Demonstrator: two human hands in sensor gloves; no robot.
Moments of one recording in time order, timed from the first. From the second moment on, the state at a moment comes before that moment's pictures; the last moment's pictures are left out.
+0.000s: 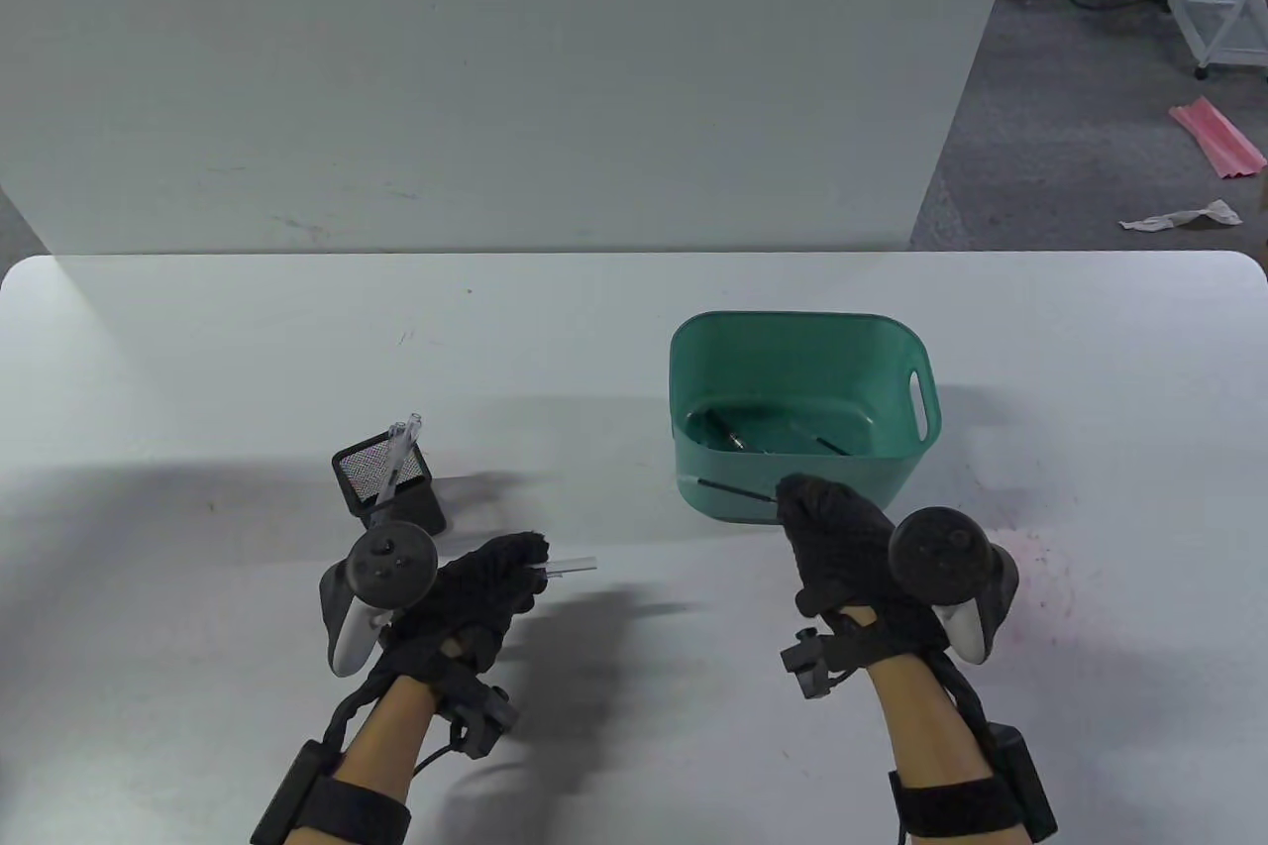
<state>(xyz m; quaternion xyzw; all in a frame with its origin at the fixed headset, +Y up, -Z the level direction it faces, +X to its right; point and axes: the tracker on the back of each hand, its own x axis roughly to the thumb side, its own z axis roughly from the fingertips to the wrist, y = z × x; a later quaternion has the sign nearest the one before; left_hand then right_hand) -0.215 -0.733 -0.323 -0.09 -0.09 0.45 0.89 0.192 -0.662 -0.326 0.03 -0.15 0.88 0.46</state>
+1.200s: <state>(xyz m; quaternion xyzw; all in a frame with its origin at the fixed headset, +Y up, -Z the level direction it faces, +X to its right) -0.213 -0.725 -0.322 -0.07 -0.11 0.41 0.91 0.163 -0.630 -0.413 -0.13 -0.09 0.96 0.25</state>
